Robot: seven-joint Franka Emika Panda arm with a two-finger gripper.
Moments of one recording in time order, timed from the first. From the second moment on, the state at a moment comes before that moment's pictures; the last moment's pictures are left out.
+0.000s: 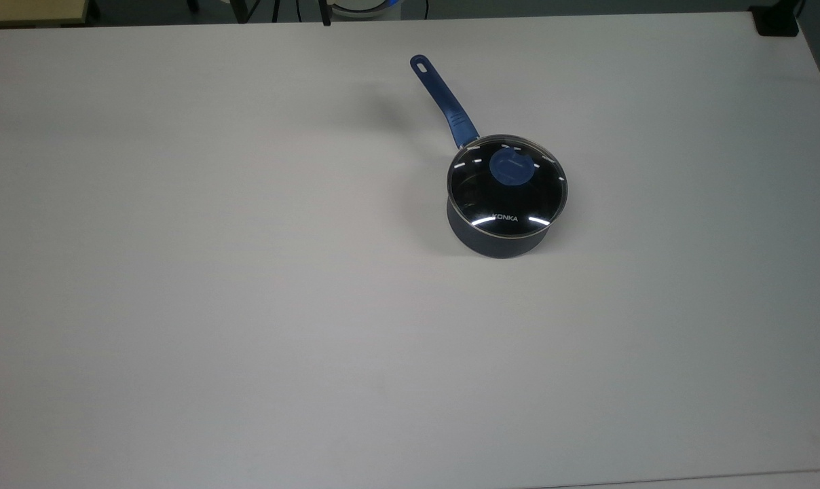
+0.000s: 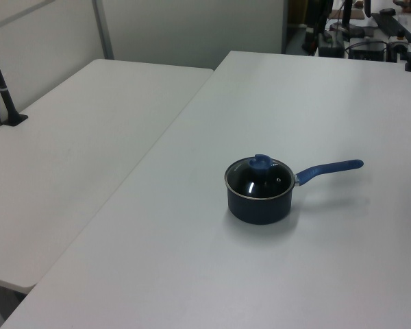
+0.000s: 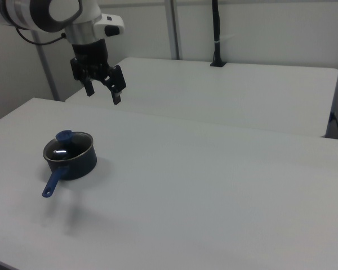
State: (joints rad) arm -0.02 -0.04 -0.05 -1.62 0.06 1.66 -0.01
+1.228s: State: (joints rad) arm 0.13 0.03 0.03 -1.63 0.06 1.71 0.26
